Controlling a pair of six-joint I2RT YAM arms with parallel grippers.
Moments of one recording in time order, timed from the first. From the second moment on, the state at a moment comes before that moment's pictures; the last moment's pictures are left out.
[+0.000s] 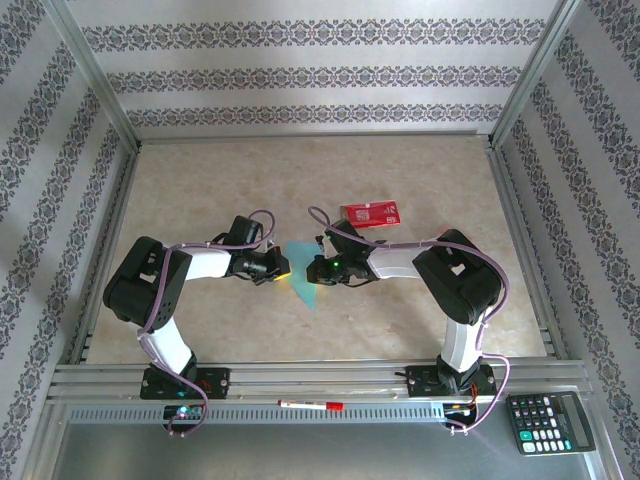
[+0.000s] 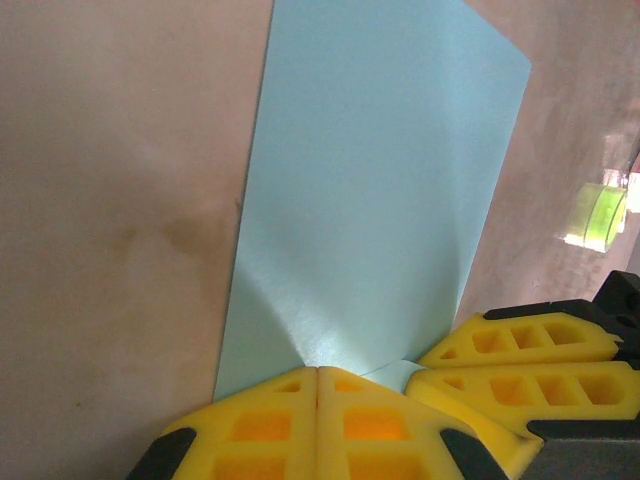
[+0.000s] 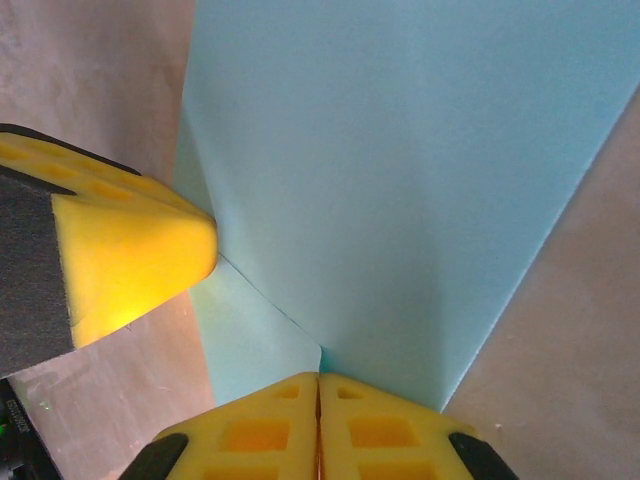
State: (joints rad) left arm -0.35 1.73 0.73 -0.02 0.61 -0.73; right arm 0.68 1.85 0.89 -0.01 -0.48 0.70
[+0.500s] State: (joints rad) left arm -0.35 1.73 0.72 -0.01 0.61 -0.72; right arm 0.62 1.79 0.91 -0.13 -0.48 0.65
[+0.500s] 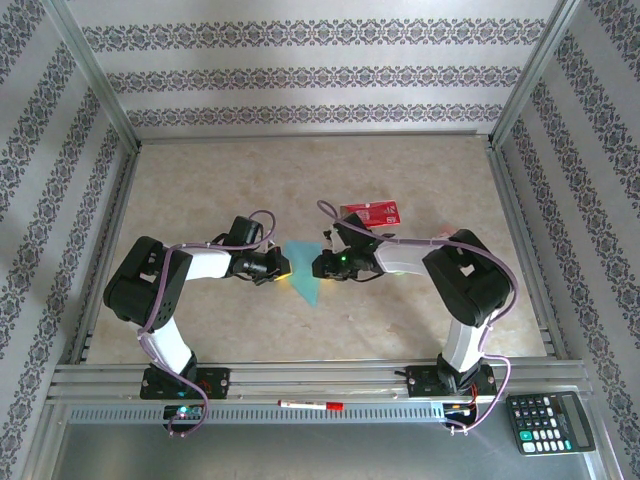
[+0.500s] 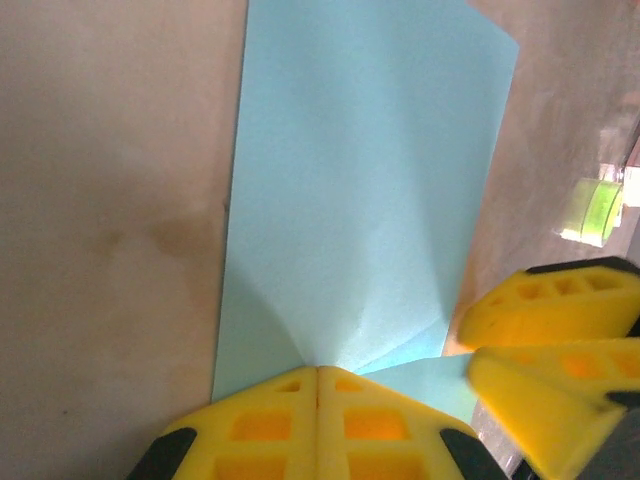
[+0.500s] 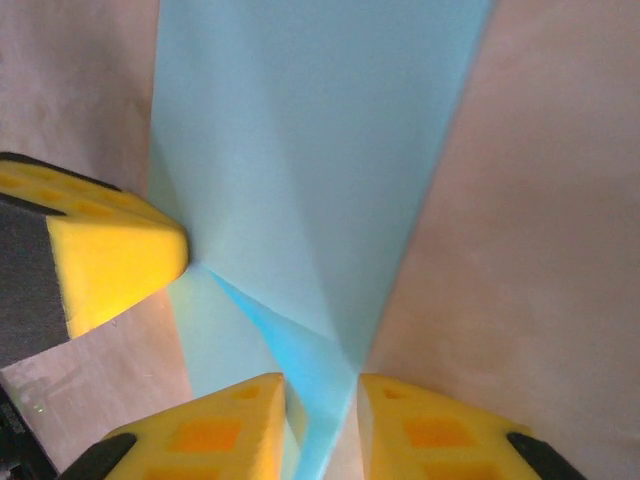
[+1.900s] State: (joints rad) left arm -0.35 1.74 0.73 -0.01 0.62 -0.68; right arm 0.79 1.80 0.85 -0.10 -0.50 0.62
